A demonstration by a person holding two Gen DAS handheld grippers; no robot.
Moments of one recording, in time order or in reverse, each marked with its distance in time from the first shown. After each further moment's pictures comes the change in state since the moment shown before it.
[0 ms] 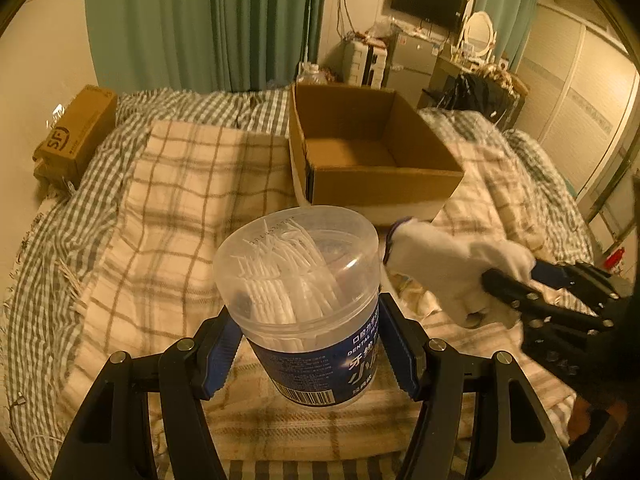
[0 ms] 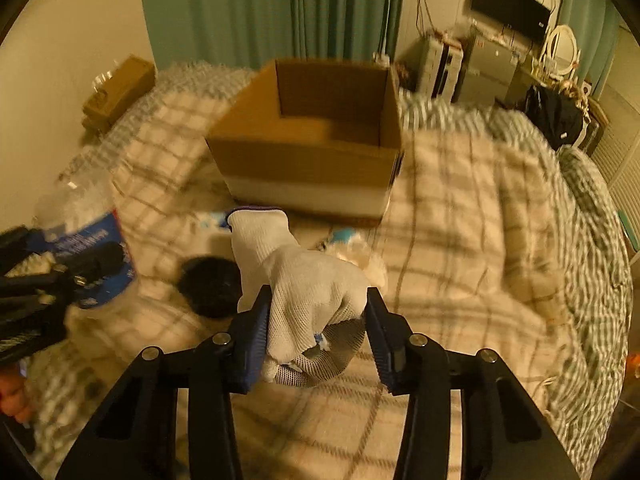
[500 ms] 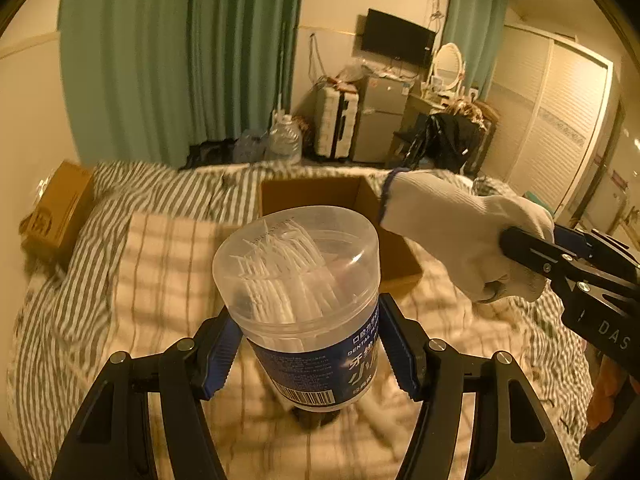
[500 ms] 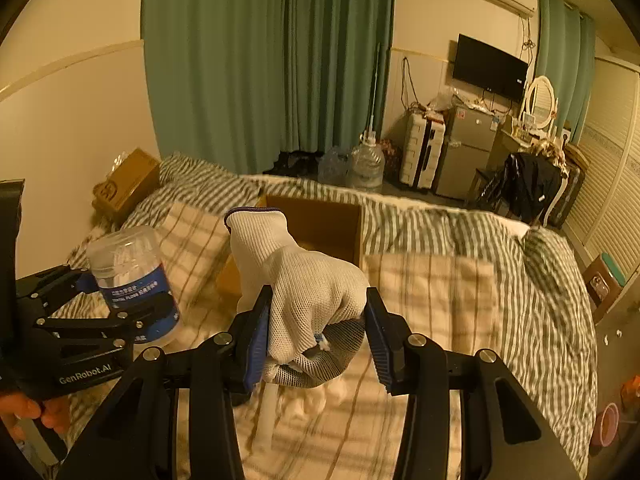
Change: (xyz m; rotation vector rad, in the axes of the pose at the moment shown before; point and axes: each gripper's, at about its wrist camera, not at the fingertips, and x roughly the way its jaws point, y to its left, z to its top) left arm -0.026 -0.021 0.091 0.073 -0.151 -0.082; right arm -0.088 -0.014 0.095 -0.001 -0.245 -0.038
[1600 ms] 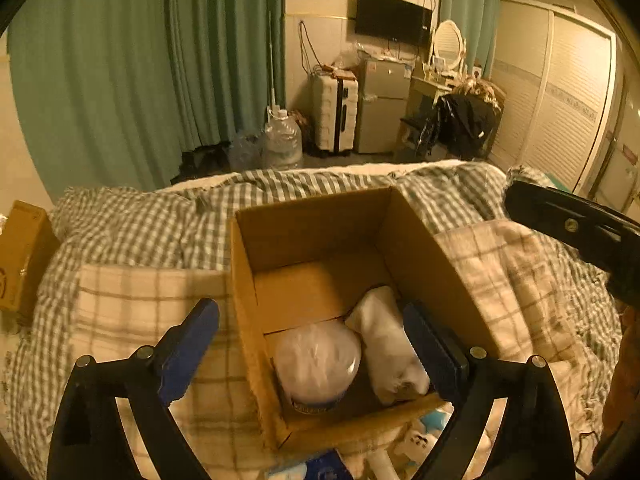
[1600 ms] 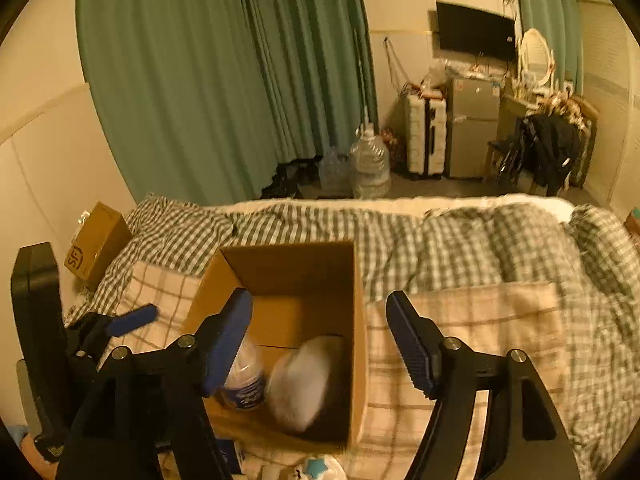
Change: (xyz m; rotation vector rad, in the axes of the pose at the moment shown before) left arm 0.133 -0.002 0.049 0.084 0.025 0.020; right arm 0.142 -0.059 0.049 0.178 -0.014 0.062
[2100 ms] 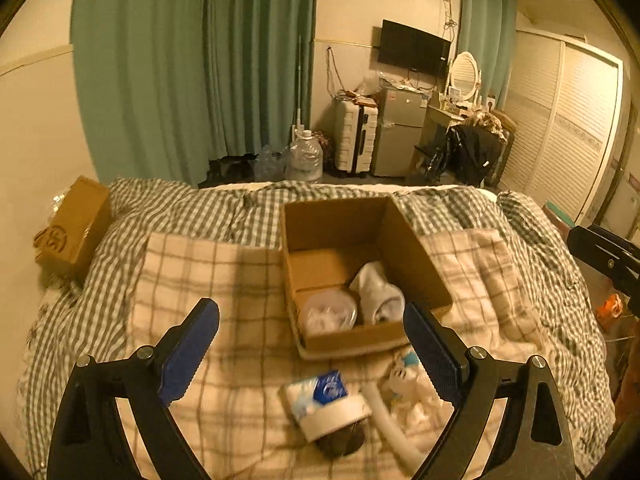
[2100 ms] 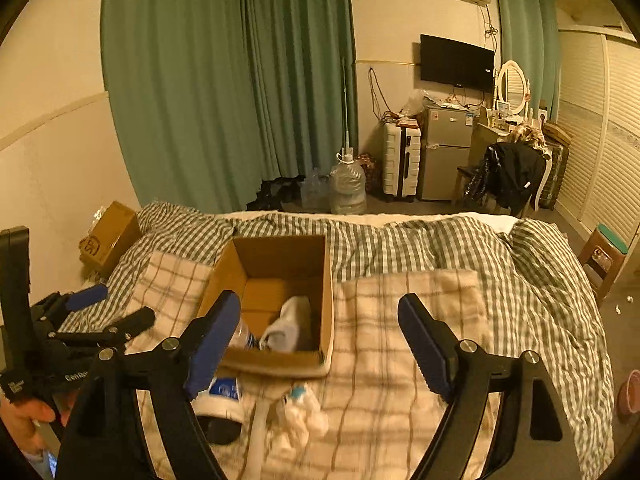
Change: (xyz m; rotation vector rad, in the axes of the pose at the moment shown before) left arm -0.124 0.016 -0.050 -0.061 -0.072 0.037; right arm -0.145 0.008 -0.042 -0.034 -0.064 -0.076
